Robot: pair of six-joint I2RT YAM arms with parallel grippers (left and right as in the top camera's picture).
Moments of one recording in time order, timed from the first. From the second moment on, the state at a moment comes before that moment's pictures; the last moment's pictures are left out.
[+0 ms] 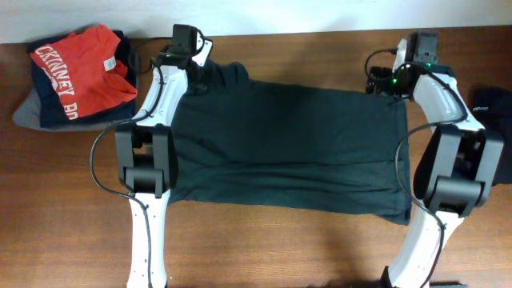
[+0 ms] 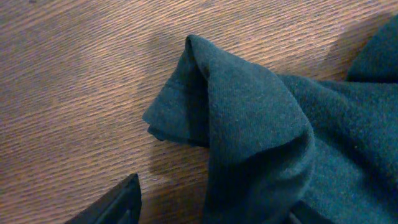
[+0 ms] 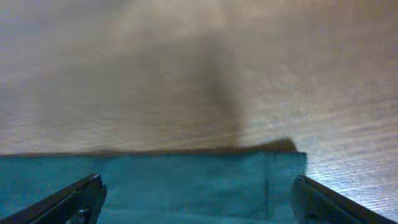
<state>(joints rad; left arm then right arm) -0.14 2.61 2.29 -0.69 -0.02 0.22 -0.20 2.23 1.73 -0.58 -0.07 0.05</state>
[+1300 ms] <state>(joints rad) -0.14 2.61 2.29 -0.68 -0.02 0.21 -0.28 2.31 1.75 -0.58 -0.06 0.05</state>
